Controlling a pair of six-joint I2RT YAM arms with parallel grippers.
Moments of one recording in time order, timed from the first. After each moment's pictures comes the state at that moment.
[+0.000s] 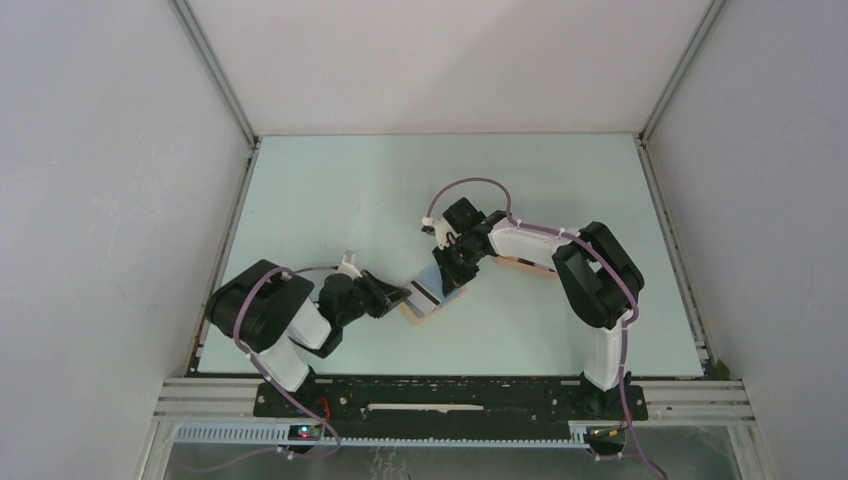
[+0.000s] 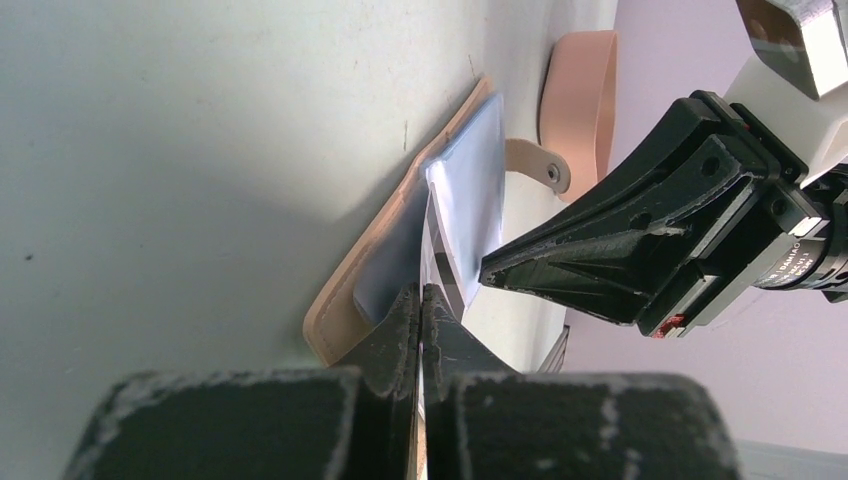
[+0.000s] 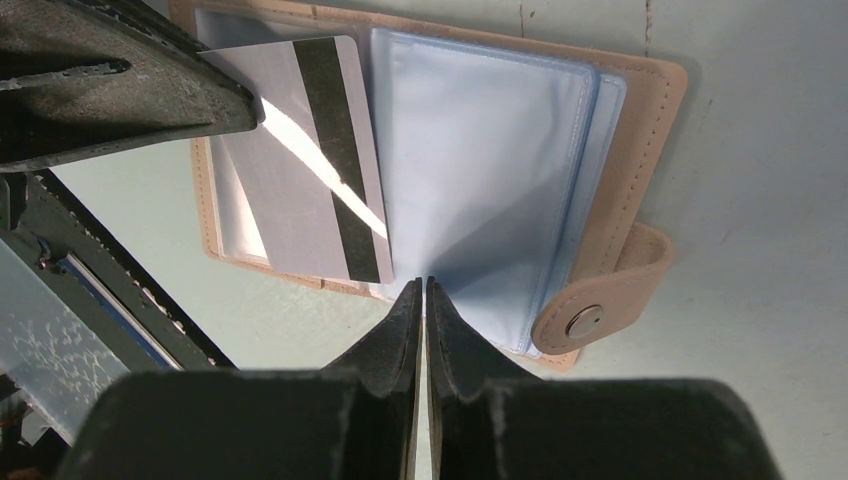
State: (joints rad) left arm -0.46 1.67 0.10 1.15 0.27 -1.22; right arm 0.69 1.94 1.27 -0.53 -0.44 0.10
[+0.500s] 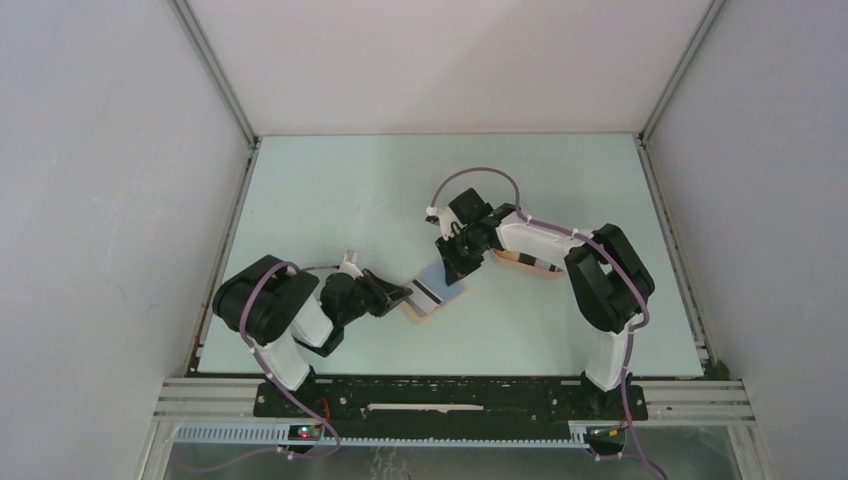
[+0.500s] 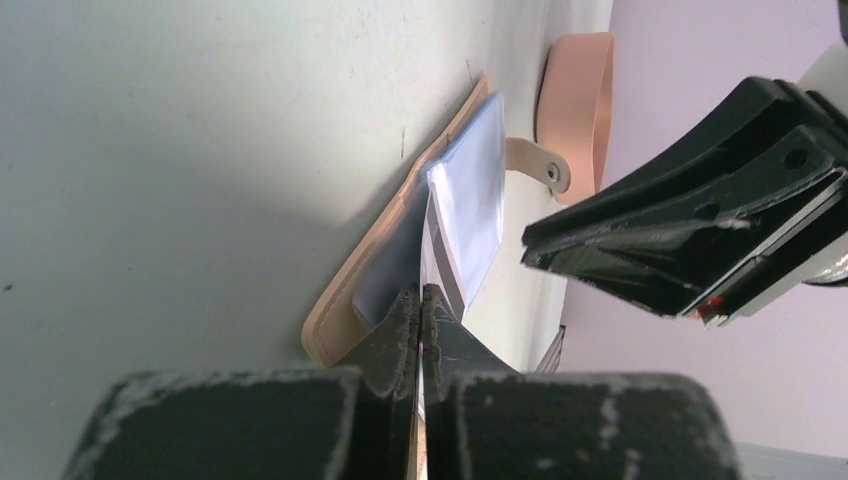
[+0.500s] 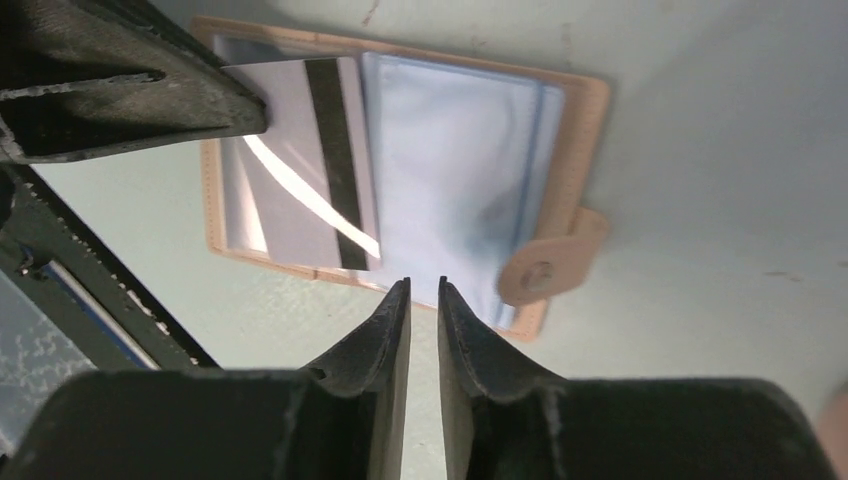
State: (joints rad) left arm -0.46 1.71 0.12 1.18 0.28 -1.22; right arm 0.67 1.89 1.28 -0.54 -0.41 0.05
